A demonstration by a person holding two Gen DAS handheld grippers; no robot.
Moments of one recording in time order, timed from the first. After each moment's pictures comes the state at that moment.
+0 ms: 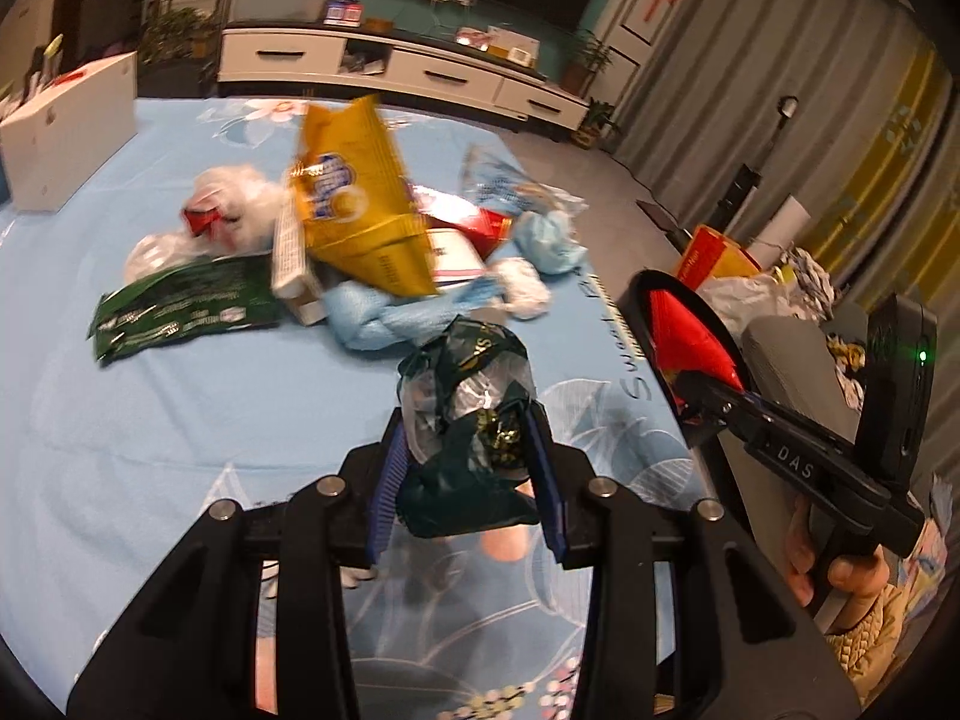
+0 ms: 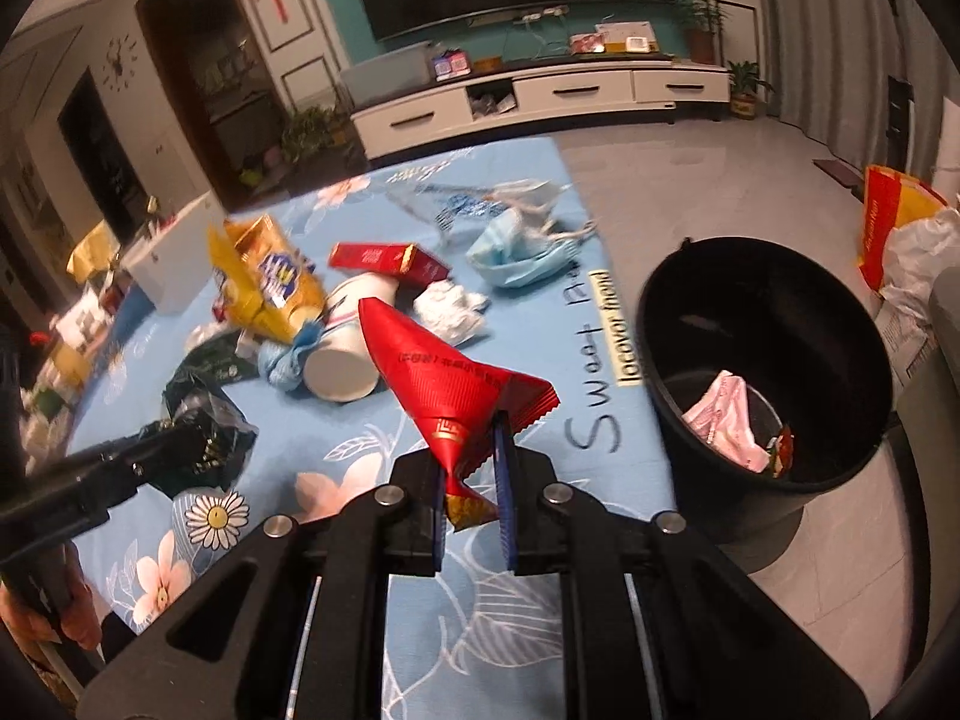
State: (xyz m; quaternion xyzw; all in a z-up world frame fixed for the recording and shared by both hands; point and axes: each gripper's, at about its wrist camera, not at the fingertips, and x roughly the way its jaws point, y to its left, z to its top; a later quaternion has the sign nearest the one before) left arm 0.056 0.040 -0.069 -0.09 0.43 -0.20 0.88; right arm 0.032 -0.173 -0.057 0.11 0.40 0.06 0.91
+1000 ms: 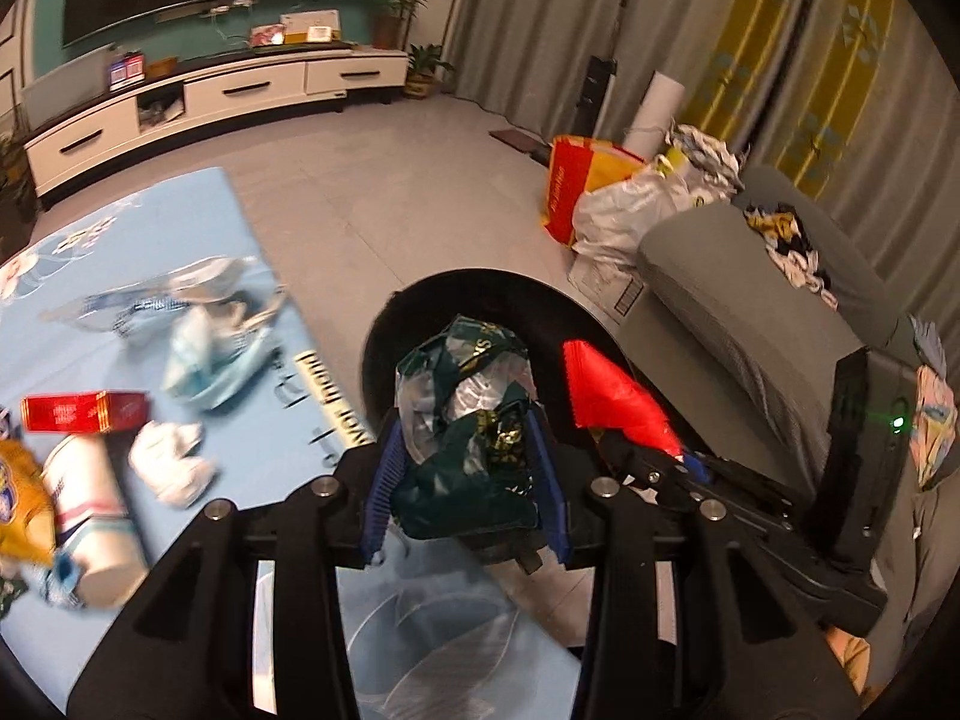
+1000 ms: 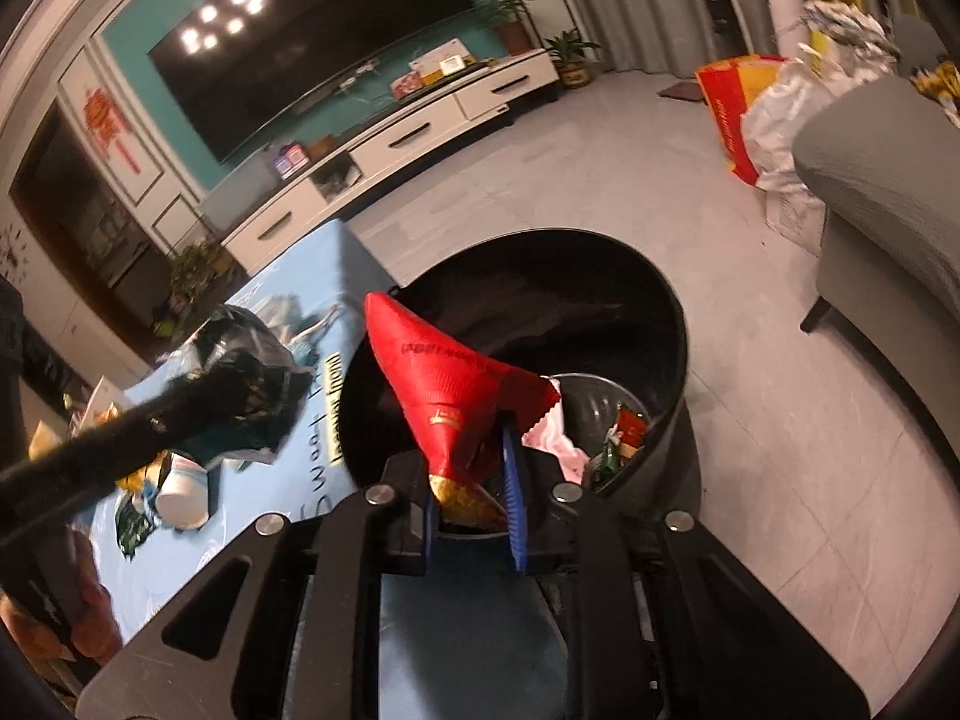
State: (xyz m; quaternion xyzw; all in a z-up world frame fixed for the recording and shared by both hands) left arm 0.121 -0.198 -0.055 0.05 0.42 -0.36 0.83; right arm 0.011 -0.337 -0.089 0.27 0.35 -0.09 0.89
